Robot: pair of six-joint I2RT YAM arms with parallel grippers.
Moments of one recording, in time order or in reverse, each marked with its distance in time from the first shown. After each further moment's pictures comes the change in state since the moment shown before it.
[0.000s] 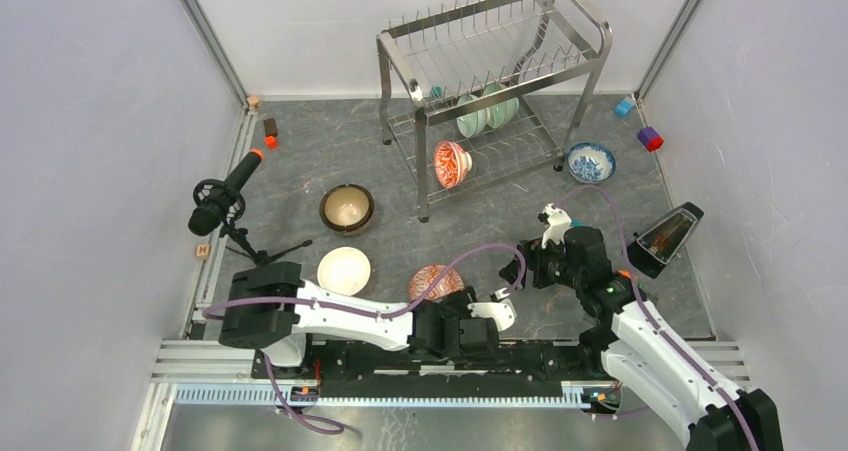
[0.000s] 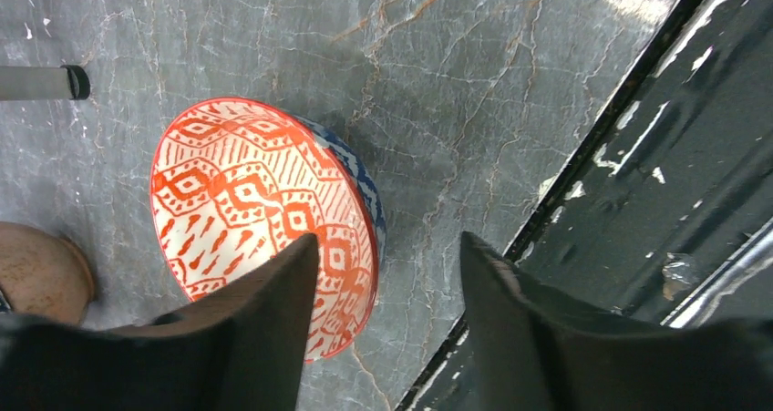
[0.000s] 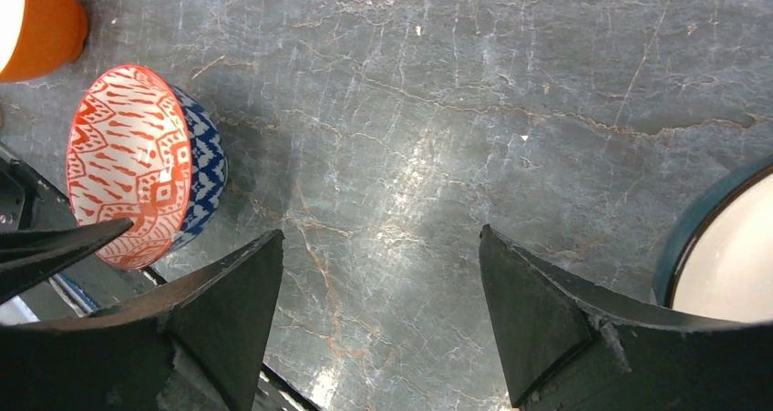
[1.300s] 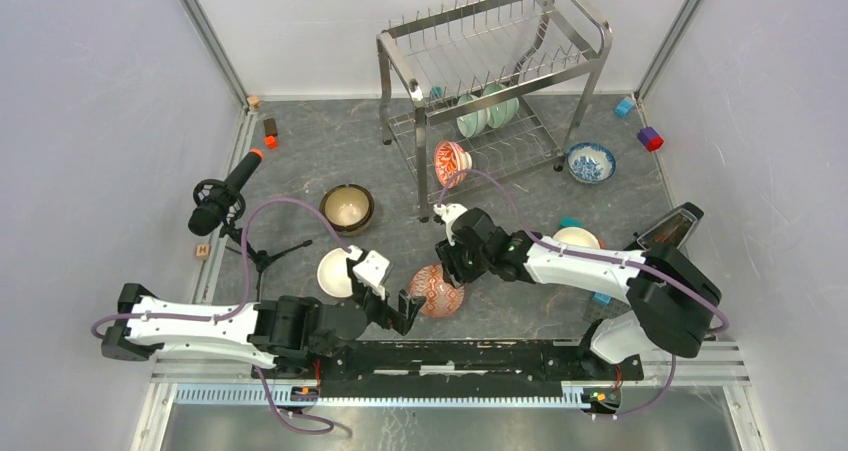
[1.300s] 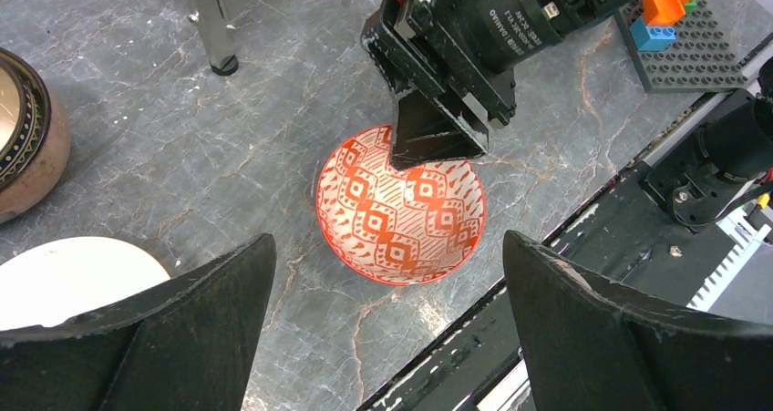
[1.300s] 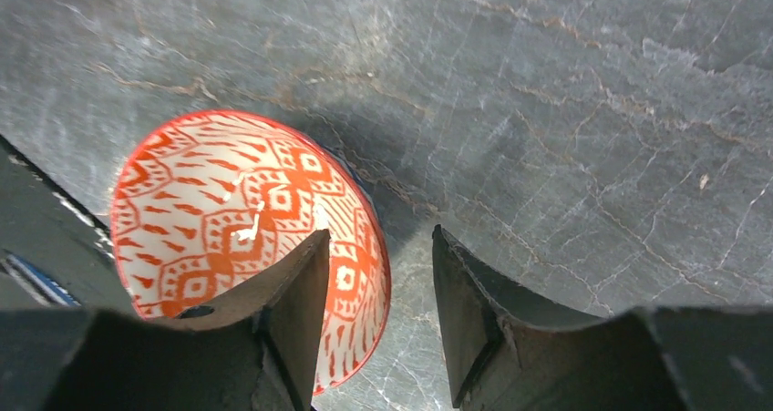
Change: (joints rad) left arm -0.011 -0.999 -0.479 0.171 -0.224 -0.316; right arm 0.529 0.750 0.483 0.031 0.280 0.012
